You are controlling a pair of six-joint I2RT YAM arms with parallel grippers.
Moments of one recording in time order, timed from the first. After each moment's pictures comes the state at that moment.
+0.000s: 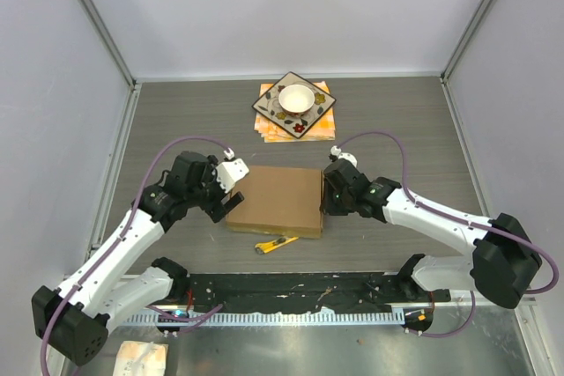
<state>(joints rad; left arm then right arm) -0.49 0.91 0.78 -0.67 0.14 0.47 0.79 1.24 0.76 -0.47 0.12 0.72</state>
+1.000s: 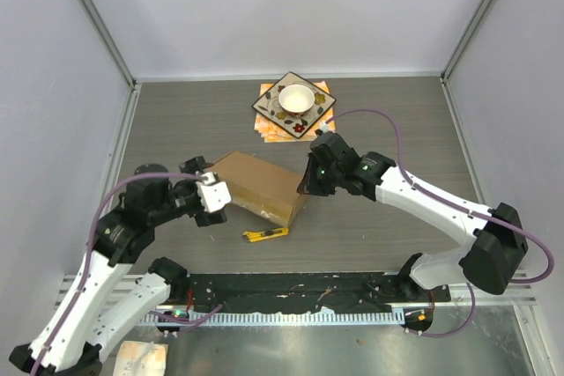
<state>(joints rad) -0.49 0.66 0.89 -0.73 0.32 0.74 0.82 1.34 1.09 -0.60 0.02 0.85</state>
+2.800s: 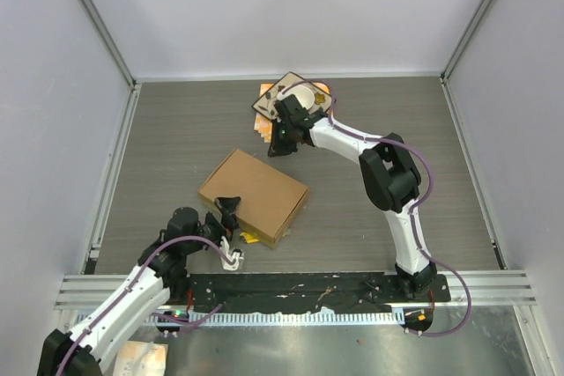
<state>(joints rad) -0.49 0.42 0.07 -0.18 0.45 1.59 0.65 2.16 1.70 -0.44 -0.14 0.61</state>
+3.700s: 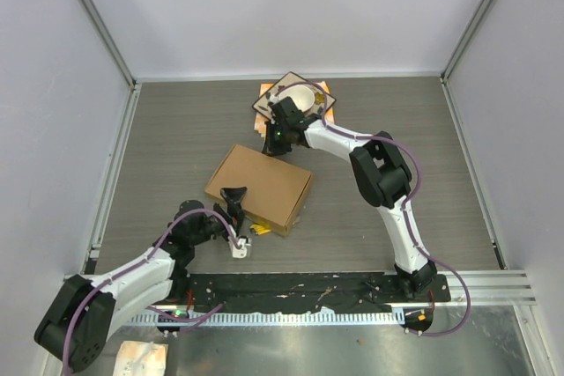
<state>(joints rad) -0.49 0.86 0.03 0.42 0.47 1.48 0.65 2.26 1.75 -0.36 -0.23 0.56</state>
